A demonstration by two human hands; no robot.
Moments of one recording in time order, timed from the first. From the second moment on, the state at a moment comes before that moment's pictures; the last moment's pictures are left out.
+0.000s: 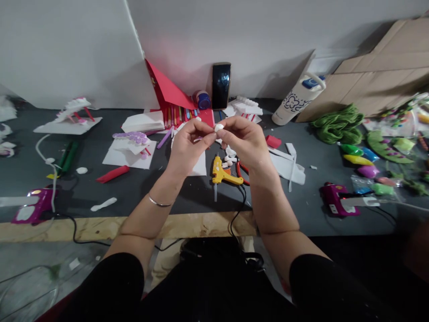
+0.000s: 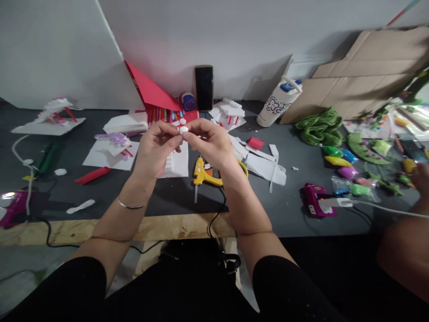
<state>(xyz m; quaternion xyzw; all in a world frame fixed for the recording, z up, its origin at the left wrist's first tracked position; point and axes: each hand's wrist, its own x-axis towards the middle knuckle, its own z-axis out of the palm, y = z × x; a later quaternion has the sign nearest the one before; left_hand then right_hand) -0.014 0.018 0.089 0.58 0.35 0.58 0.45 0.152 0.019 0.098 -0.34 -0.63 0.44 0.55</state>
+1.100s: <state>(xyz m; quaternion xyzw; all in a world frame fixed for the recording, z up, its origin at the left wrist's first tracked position) -0.020 0.017 0.096 0.60 0.36 0.57 0.44 0.152 0.017 0.102 -0.36 -0.63 0.46 0.50</state>
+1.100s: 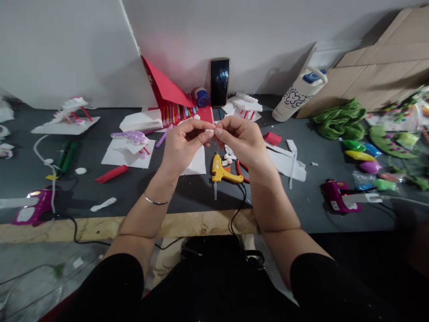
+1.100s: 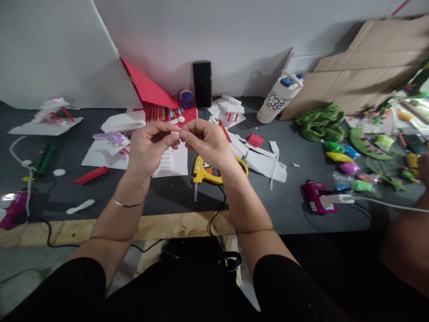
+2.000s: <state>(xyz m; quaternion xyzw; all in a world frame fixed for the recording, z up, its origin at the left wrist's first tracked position) -0.013 0.022 0.093 0.48 0.35 0.60 0.53 0.141 0.026 0.092 -0.30 -0.56 0.54 0.55</state>
